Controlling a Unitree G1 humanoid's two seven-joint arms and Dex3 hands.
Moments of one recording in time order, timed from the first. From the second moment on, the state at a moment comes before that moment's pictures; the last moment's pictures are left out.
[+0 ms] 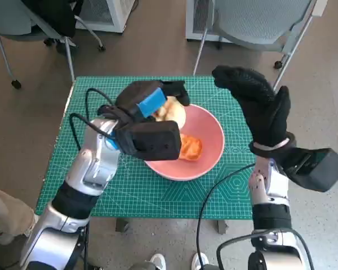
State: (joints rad) left arm -0.83 0.35 -0.34 0.26 0.56 0.16 -0.34; right arm -0.74 -0.08 -0.19 0.63 0.43 -0.65 0.72
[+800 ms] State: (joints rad) left arm -0.80 0.35 -0.25 0.27 0.46 0.02 -0.30; right arm -0.73 -0.08 -0.20 0.61 0.43 -0.62 0.72
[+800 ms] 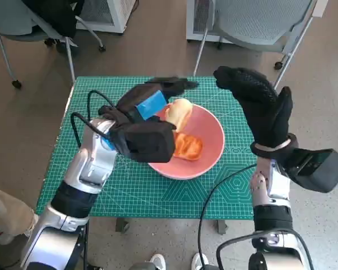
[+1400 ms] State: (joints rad) left arm -0.71 0.25 0.04 0.34 -0.12 -0.25 -0.39; right arm -0.73 -0.08 -0.19 0.56 0.43 -0.59 0.69
